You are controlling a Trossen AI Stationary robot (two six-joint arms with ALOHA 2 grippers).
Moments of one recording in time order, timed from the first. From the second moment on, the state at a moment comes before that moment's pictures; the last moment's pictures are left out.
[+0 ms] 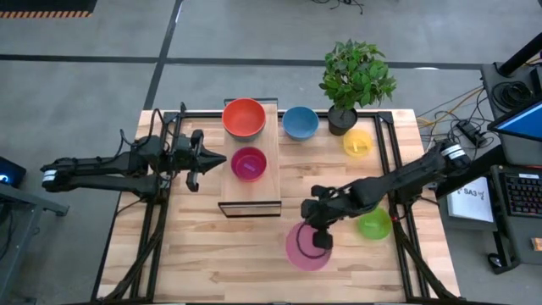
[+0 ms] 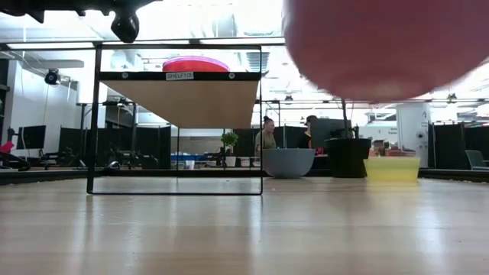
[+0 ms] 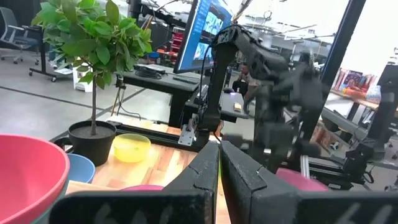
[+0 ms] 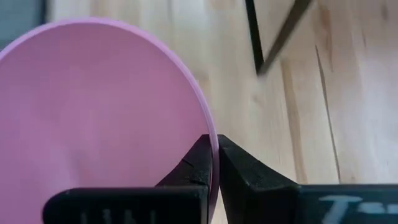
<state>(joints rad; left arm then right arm) 0.11 0.63 0.54 0.16 0.06 -0.20 0.36 1.53 1.21 -0.65 0.05 0.42</state>
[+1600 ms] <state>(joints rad) 0.12 0.64 0.58 0.30 -0.31 0.13 -0.36 1.97 2.10 -0.59 0.33 0.09</state>
